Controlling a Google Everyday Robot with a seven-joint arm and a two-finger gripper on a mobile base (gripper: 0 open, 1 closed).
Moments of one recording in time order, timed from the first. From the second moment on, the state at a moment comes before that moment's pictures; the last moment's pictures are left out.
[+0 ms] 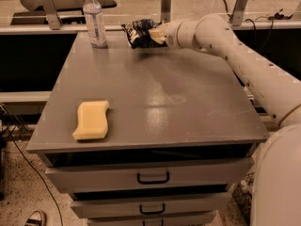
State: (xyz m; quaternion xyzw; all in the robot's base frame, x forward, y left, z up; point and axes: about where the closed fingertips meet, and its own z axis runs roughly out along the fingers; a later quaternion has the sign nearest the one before) arm 0.850 -0.043 0.913 -0.34 0.72 0.14 0.60
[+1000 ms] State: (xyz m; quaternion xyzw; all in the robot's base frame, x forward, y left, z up) arm 0.862 -0.021 0.899 -0.31 0.73 0.14 0.60
